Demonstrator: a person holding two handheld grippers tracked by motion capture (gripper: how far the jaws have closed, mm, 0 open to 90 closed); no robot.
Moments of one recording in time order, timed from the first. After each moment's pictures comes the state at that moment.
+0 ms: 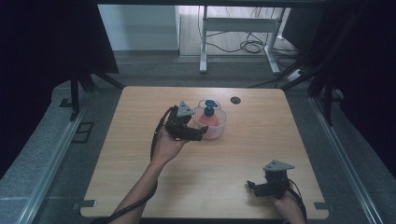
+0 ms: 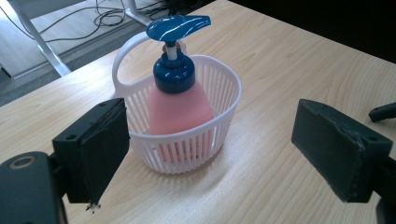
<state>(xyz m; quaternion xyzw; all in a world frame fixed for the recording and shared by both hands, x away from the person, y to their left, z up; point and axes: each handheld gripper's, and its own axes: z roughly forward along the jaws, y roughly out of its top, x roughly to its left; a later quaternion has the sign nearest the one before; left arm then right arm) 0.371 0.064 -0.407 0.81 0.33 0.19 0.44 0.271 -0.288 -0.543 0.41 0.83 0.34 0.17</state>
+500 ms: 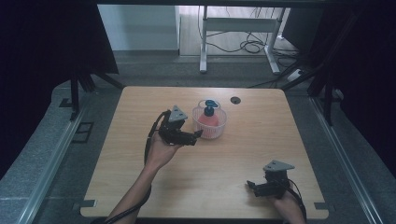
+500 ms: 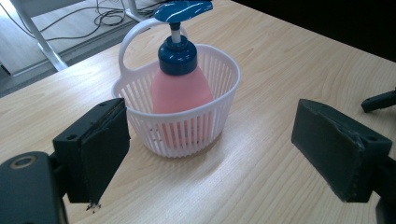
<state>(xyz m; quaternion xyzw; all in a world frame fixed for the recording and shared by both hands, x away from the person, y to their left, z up) 0.357 0.081 -0.411 0.81 0.33 0.18 0.44 0.271 -0.288 -0.543 0.41 0.83 0.34 0.17</state>
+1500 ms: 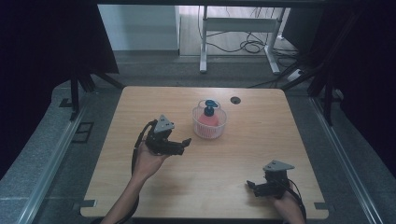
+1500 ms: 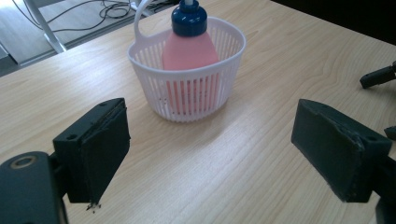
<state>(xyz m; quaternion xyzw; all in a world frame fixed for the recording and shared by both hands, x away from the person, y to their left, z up) 0.329 0.117 -0.424 0.81 0.35 0.18 0.44 0.270 -0.288 -0.543 0.42 0.83 0.34 0.17</state>
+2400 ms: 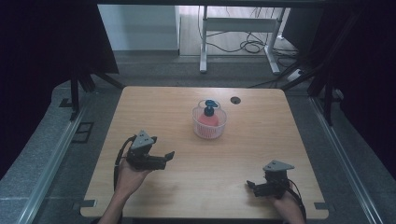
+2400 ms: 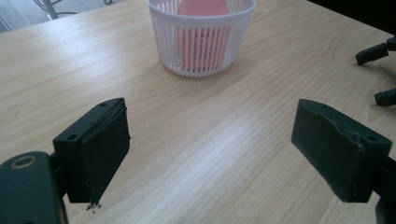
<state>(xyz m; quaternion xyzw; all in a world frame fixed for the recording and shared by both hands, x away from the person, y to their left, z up) 0.292 0.165 -0.450 0.79 0.38 0.17 0.45 0.270 -0.288 -0.543 0.42 0.83 0.34 0.17</state>
